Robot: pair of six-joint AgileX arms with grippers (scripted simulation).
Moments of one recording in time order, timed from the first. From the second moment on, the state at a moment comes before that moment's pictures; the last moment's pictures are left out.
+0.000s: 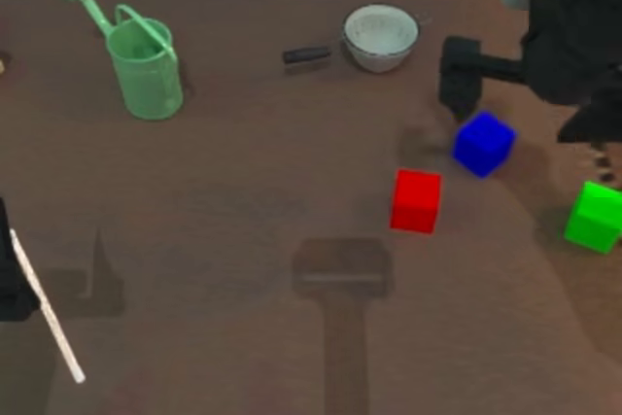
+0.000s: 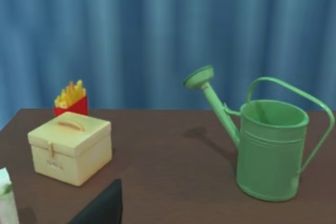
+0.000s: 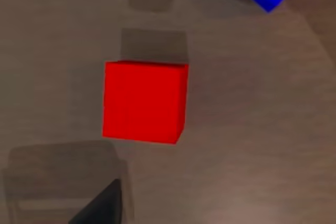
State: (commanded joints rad) left arm 0.00 0.00 0.00 0.00 0.00 0.00; right arm 0.40 1.78 1.51 -1.00 0.00 0.55
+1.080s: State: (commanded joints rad) left arm 0.00 0.00 0.00 0.00 0.00 0.00; right arm 0.52 2.29 1.95 -1.23 0.00 0.71
